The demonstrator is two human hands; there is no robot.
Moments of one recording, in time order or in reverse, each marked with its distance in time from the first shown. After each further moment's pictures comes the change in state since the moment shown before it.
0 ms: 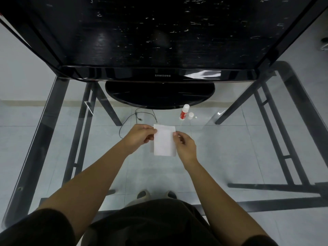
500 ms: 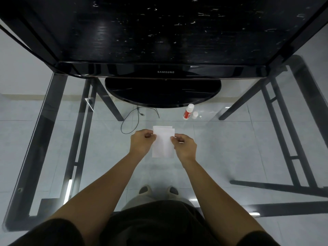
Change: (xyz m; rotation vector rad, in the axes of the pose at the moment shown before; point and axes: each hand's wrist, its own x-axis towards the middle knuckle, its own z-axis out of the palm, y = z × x) left_hand 0.014 -0.034 0.015 0.316 0.402 0.068; right_hand 0.022 0.007 0.020 -0.150 0.065 0.060
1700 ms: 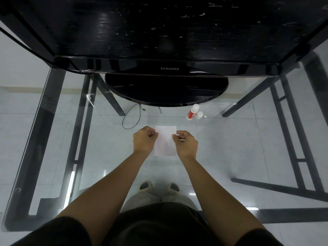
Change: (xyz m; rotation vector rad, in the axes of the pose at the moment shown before) left_hand 0.015 0.001 0.012 0.168 0.068 0.001; right_hand 0.019 -0.001 0.014 -0.147 0.036 -0.021
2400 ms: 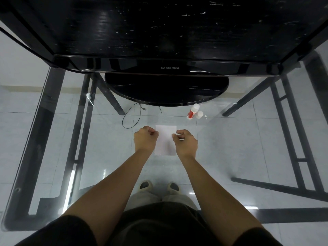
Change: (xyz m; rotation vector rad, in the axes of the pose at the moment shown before) left_hand 0.003 0.003 0.007 0.008 0.057 -0.036; right_hand 0.002 -0.001 0.002 -0.045 0.010 -0.009
